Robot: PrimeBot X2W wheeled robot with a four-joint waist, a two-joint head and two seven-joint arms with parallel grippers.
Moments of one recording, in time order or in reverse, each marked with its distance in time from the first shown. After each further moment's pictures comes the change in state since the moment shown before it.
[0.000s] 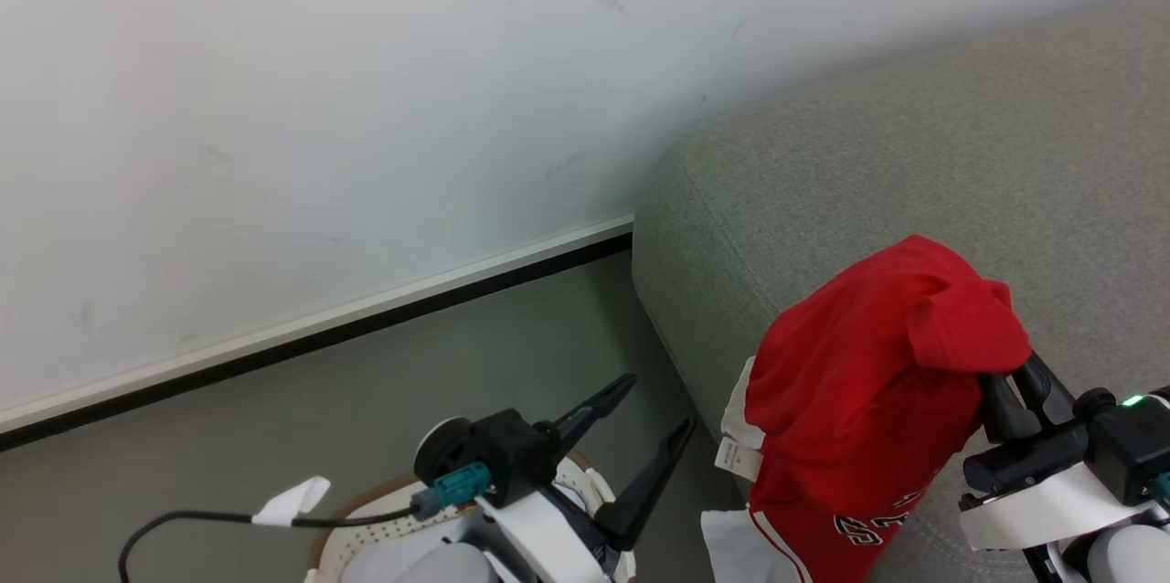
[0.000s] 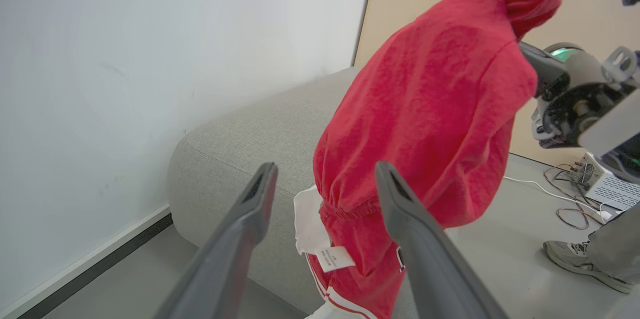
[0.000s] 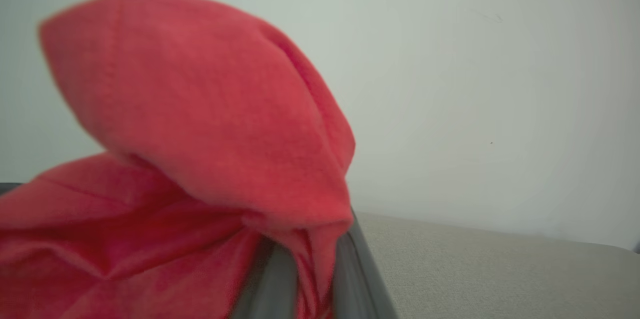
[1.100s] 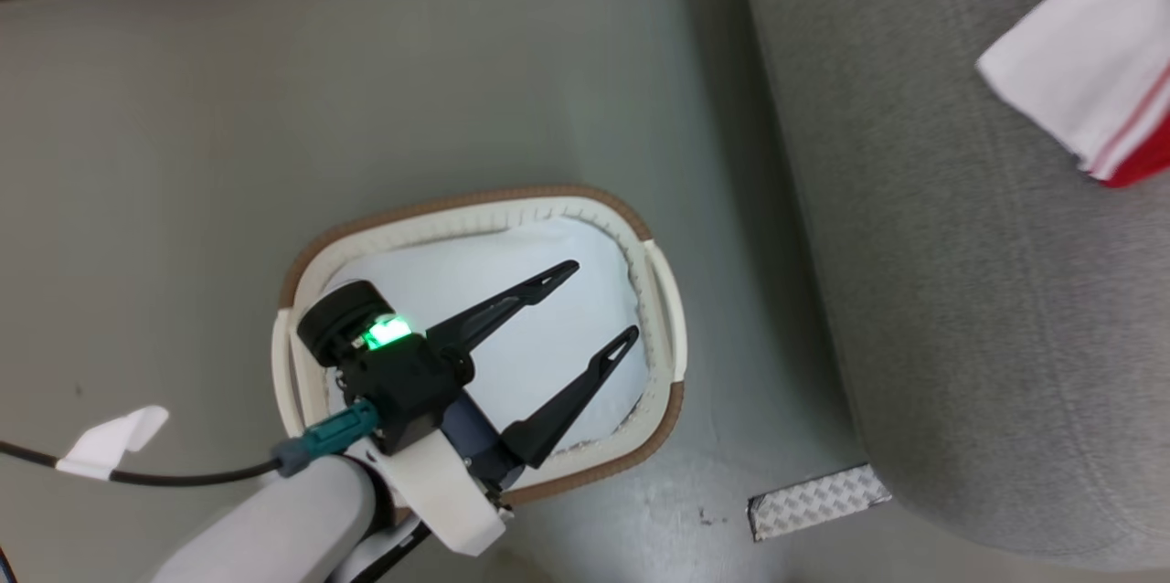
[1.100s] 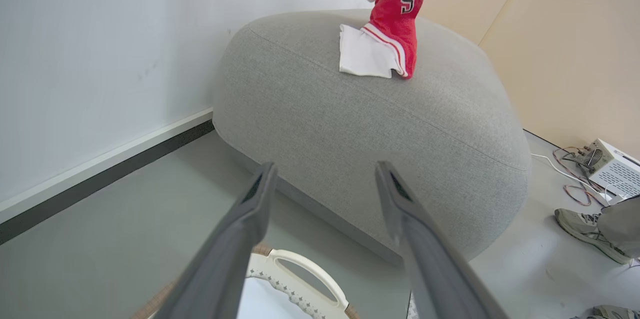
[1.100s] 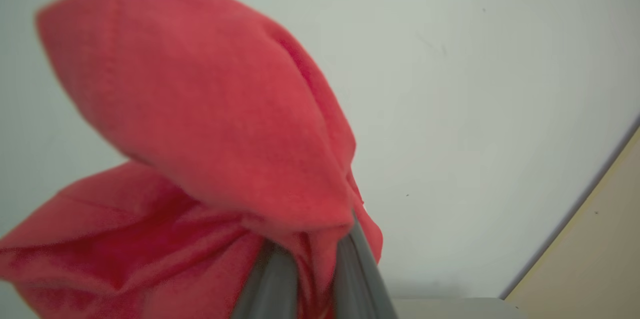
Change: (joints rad) left arm -0.132 0.290 0.030 -0.332 0.088 -0.040 0.076; right arm -0.661 -0.307 -0.454 -0.053 0.108 0.000 0.299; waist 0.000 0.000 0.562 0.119
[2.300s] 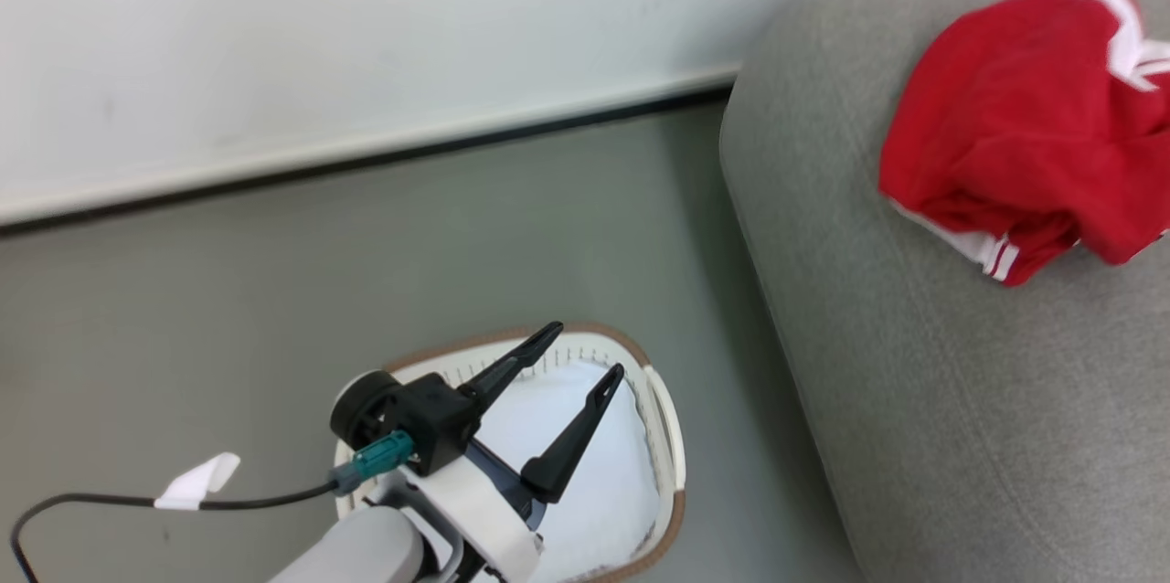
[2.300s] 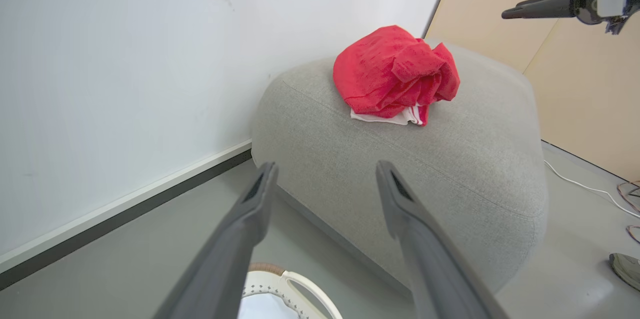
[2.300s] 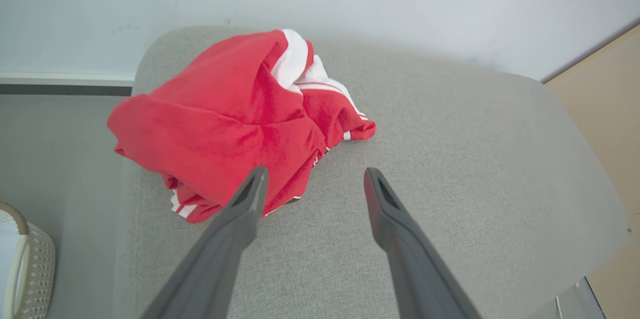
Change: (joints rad) left arm 0.093 -0.130 -0.003 0.217 -0.063 0.064 -0.066; right arm 0.375 0.045 0.199 0.157 0.006 0.000 0.551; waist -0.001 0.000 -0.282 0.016
